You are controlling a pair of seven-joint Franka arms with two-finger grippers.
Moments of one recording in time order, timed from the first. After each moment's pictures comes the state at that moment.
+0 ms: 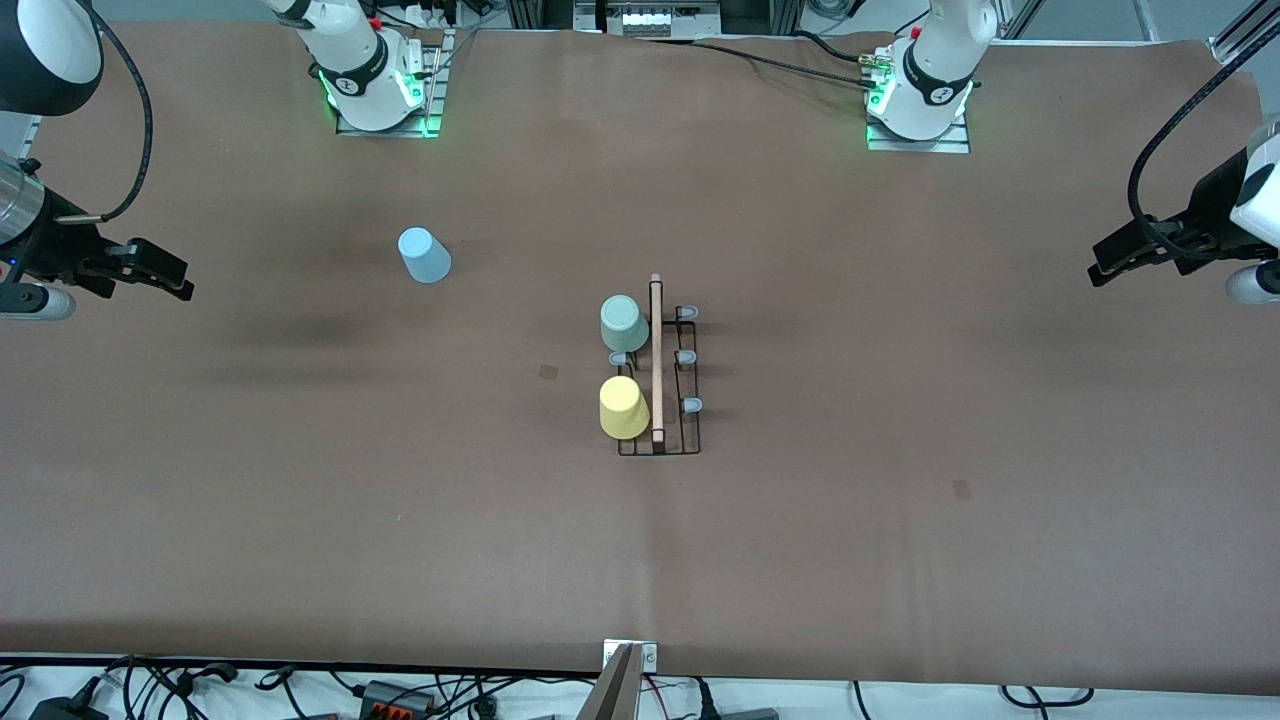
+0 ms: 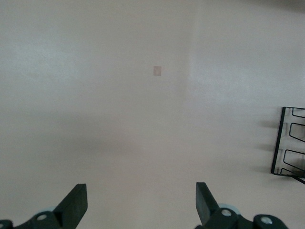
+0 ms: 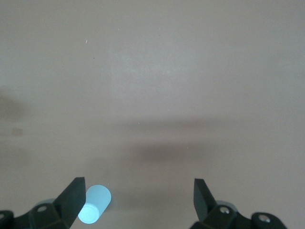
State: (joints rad) left arm 0.17 0.04 -0.18 -1.55 0.00 1.60 -0.17; right arm 0.07 0.03 -0.12 -1.76 0.01 1.81 -0.02
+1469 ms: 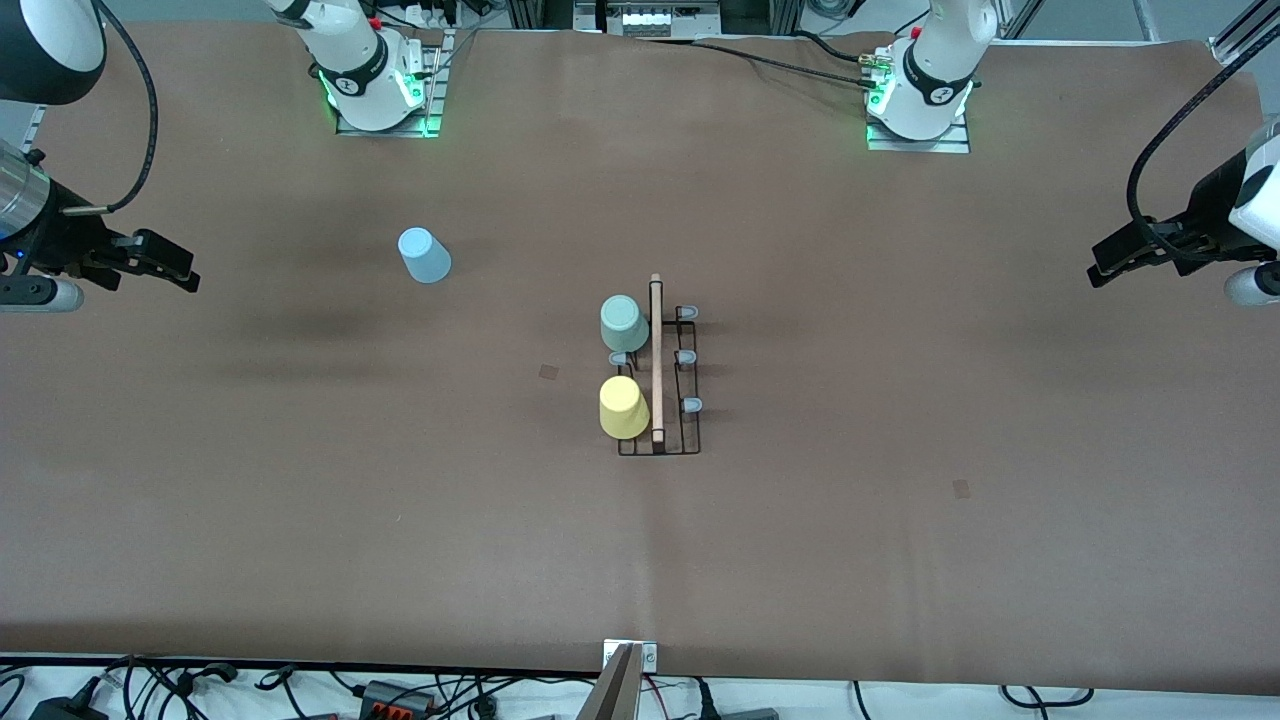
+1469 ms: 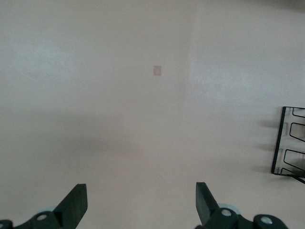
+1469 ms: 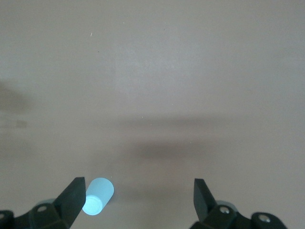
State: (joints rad) left arm 0.17 0.05 -0.18 -1.55 0.00 1.60 -0.17; right arm 0.01 0.01 -0.05 -1.76 0.01 1.76 -0.02
